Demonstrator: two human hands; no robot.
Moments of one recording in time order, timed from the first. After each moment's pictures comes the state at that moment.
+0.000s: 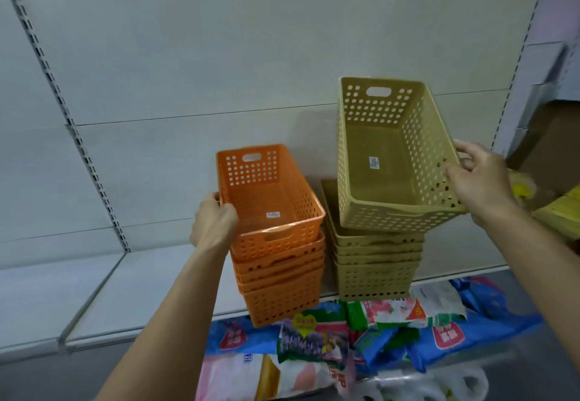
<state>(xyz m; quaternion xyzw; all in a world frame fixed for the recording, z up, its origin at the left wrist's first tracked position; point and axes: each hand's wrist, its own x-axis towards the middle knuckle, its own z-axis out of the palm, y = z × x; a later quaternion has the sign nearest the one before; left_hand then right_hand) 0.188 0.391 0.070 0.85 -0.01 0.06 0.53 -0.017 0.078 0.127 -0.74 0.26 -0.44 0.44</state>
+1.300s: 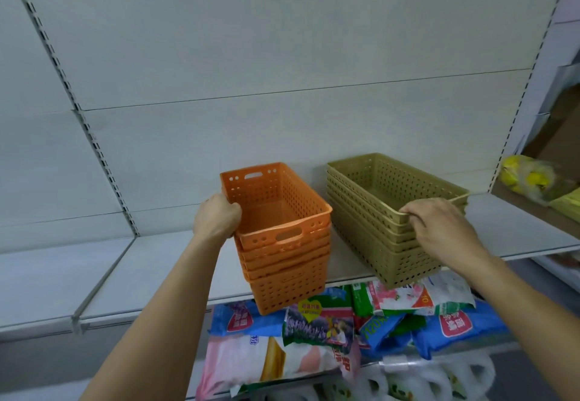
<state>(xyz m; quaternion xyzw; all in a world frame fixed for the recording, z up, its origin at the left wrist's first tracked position) 0.186 0.400 0.062 0.94 -0.05 0.04 0.35 -0.013 0.101 0.039 -0.96 0.18 -0.22 0.09</state>
